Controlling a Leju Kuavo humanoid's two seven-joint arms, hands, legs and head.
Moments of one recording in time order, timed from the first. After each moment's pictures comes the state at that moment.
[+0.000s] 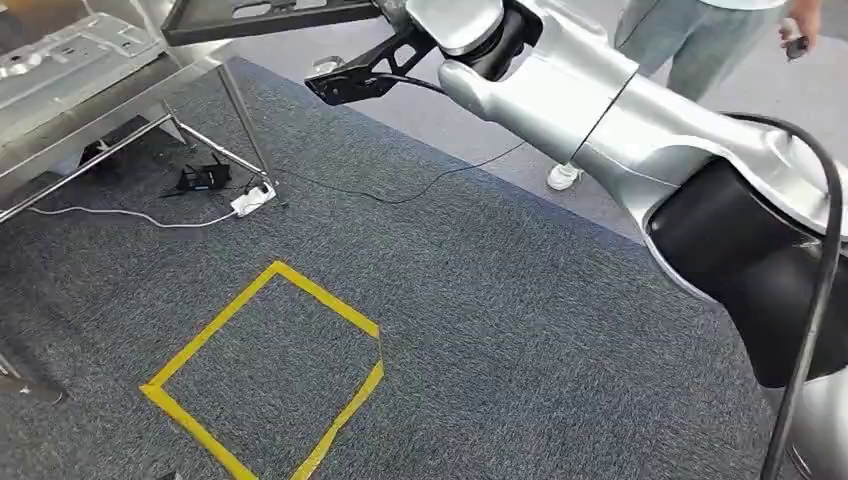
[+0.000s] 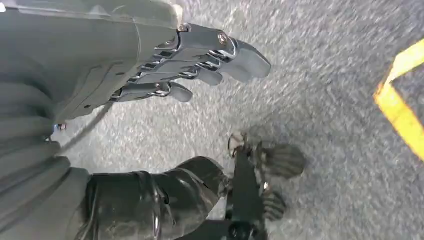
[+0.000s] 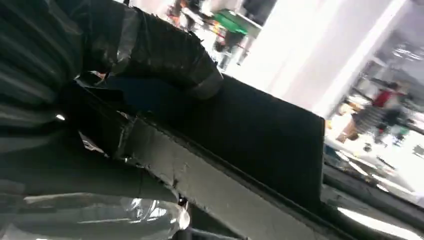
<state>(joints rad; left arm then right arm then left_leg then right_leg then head) -0.08 0.17 -0.40 -0.17 0.72 0.28 0.05 -1.63 -0.18 1.31 -0.60 0.89 0.41 0.05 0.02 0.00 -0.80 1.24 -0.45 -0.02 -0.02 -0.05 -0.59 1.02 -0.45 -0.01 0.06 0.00</state>
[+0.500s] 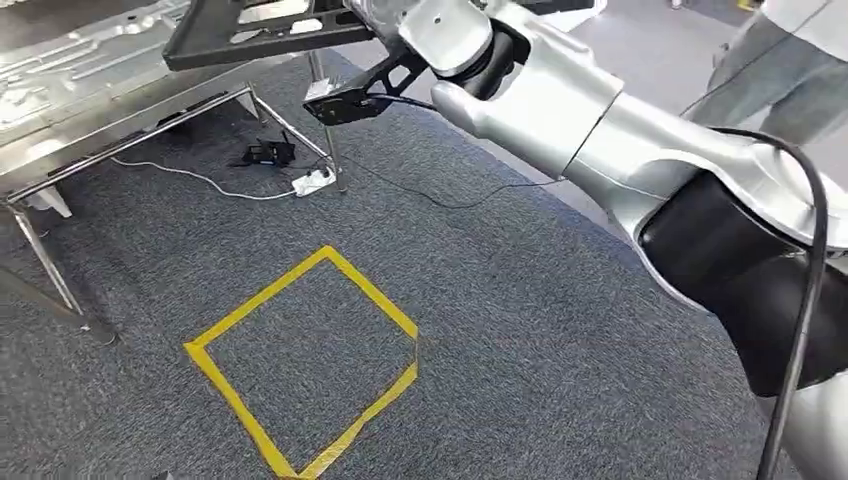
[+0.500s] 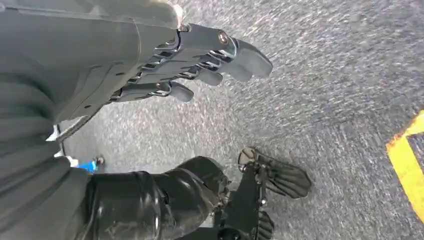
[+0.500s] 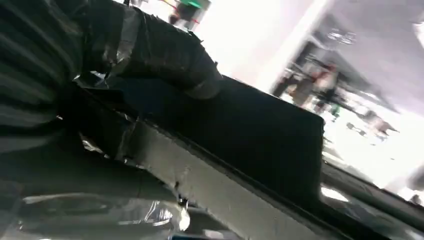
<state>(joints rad) -0.08 0.18 -0.40 -0.17 0.71 0.29 0.08 -1.59 -0.17 1.32 -0.59 0.90 0.40 0.04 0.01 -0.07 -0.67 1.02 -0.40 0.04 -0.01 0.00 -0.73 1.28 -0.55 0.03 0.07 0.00</state>
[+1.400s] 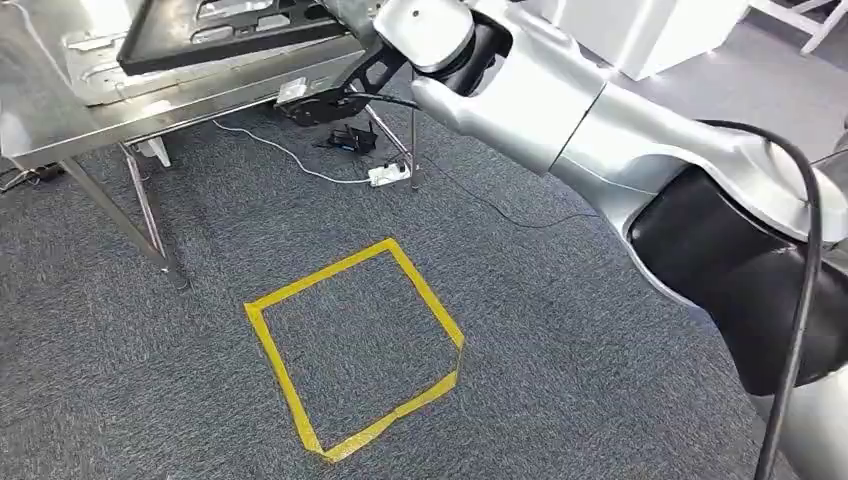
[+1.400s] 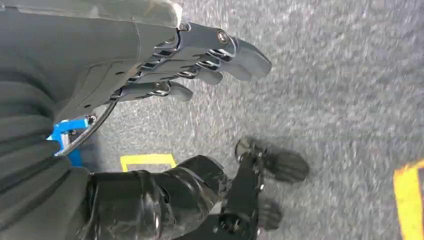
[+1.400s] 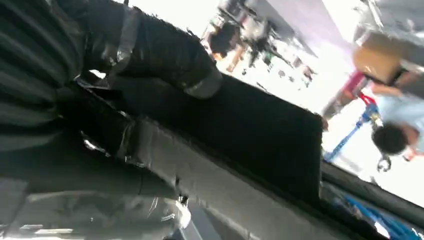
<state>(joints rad) -0.08 0.18 -0.41 -0.17 0.72 0.26 0.06 -1.62 -0.14 1.32 -0.59 0.90 0.38 0.01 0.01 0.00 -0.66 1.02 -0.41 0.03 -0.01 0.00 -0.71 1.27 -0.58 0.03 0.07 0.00</state>
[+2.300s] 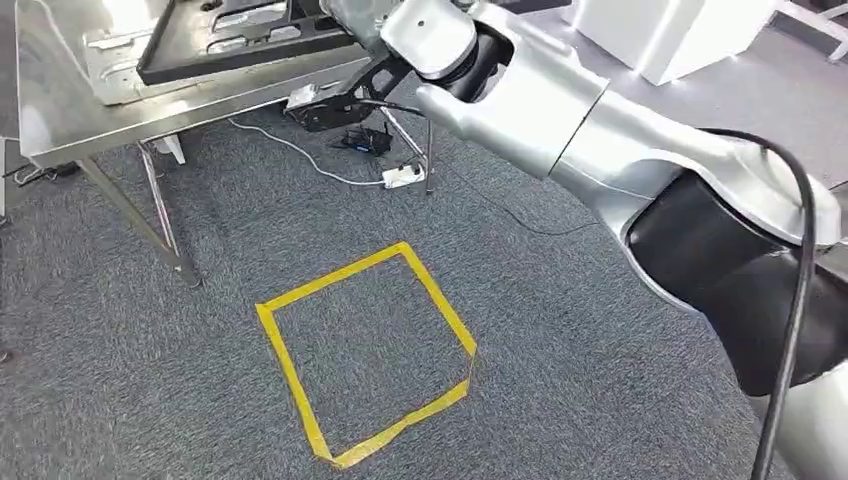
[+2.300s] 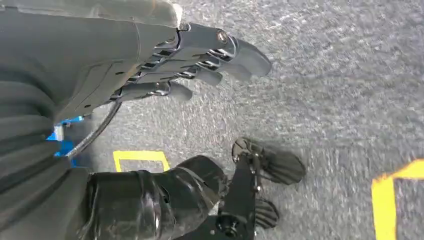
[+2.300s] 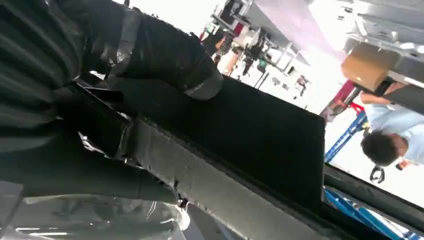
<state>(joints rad) -0.07 0.19 -0.41 -0.17 0.73 0.29 0.04 -1.60 -0.14 1.32 -0.58 0.90 0.38 0.01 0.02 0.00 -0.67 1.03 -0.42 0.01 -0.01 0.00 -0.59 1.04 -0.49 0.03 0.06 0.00</state>
